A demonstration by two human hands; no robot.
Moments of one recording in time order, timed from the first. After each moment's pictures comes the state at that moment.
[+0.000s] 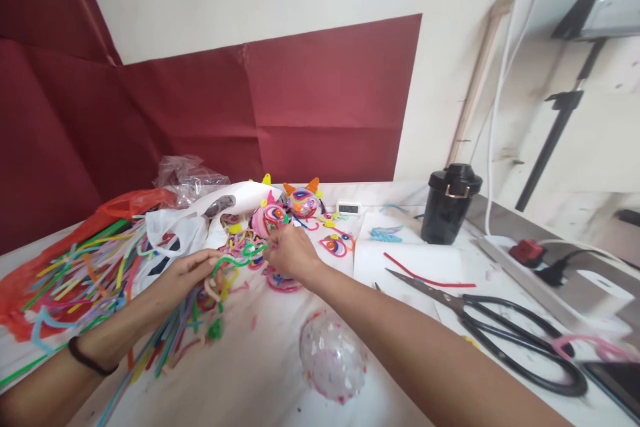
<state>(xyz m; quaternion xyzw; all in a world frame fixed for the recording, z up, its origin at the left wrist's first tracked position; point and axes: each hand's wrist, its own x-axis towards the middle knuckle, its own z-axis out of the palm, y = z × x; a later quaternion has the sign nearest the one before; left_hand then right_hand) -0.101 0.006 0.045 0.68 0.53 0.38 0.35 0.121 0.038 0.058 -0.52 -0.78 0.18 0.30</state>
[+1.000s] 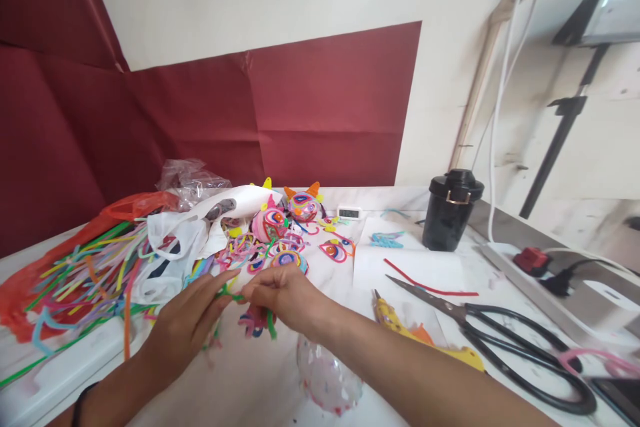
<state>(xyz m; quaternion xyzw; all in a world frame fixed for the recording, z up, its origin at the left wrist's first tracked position) -0.070 -0.040 0.025 0.84 0.37 0.36 -0.18 0.128 -0.013 0.041 -0.30 -0.61 0.64 0.35</state>
